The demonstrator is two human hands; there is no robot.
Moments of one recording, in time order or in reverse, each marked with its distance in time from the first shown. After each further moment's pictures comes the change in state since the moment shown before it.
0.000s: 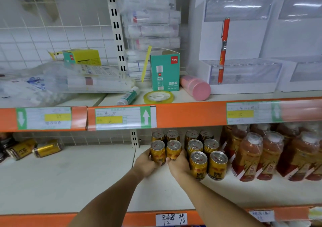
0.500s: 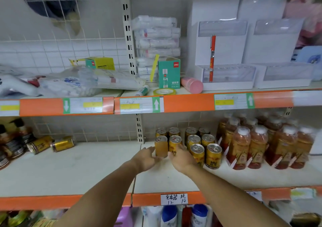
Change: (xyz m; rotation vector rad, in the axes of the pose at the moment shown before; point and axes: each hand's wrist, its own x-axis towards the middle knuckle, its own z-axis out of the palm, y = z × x) left_hand -0.060 0.020 -0.029 0.629 -0.093 0.114; right_hand -0.059 -0.016 -0.043 -0.552 -0.145 -0.319
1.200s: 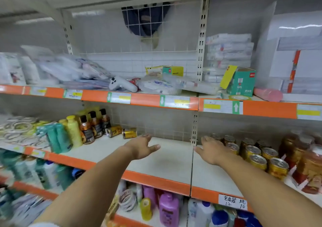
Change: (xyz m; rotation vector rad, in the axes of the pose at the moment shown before) left_hand -0.165 -0.144 -0.150 0.293 0.211 -0.151; right_hand -0.044 -0.139 -0.016 -0.471 -0.066 -0.307
